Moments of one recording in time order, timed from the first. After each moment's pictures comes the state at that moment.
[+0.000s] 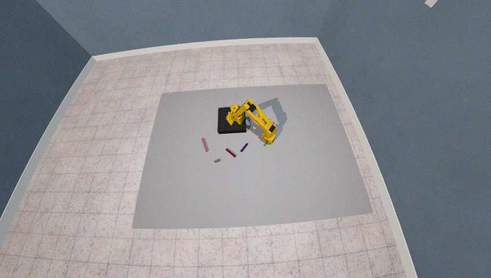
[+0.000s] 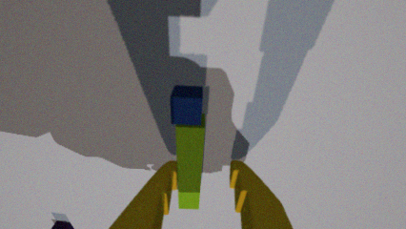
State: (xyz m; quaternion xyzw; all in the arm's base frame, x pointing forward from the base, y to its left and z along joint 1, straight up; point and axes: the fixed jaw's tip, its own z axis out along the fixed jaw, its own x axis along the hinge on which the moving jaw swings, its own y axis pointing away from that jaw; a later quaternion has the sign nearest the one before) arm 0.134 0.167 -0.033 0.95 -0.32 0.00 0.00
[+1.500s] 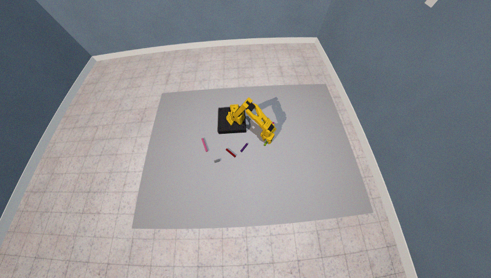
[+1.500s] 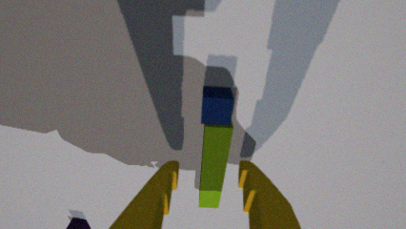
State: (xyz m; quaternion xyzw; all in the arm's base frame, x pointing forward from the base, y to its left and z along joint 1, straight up) arm 0.128 0.159 -0.031 0.95 -0.32 0.00 0.01
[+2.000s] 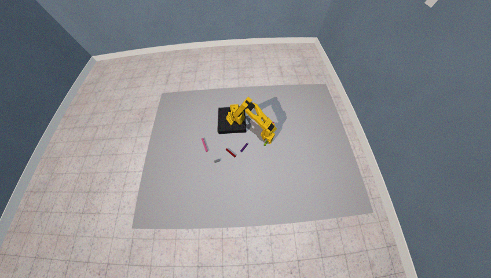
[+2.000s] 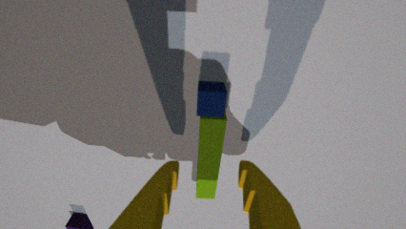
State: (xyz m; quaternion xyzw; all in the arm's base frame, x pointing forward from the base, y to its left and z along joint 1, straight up) arm 0.129 0.160 -0.026 0.95 -0.32 0.00 0.00
